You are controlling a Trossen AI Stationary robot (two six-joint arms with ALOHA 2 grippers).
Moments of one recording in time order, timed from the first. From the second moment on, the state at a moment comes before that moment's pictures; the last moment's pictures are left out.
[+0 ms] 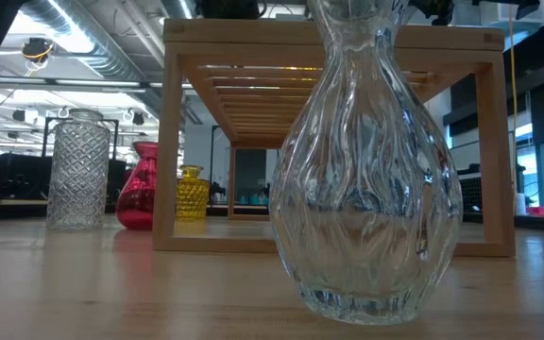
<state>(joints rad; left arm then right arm) 0.54 1.81 2.10 -1.26 0.09 -0.02 -0.63 0.71 0.68 0.53 -0.10 0.56</state>
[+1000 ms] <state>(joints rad) 0.60 1.81 2.10 -1.22 0.28 -0.08 -0.63 0.71 0.68 0.52 -0.12 0.58</state>
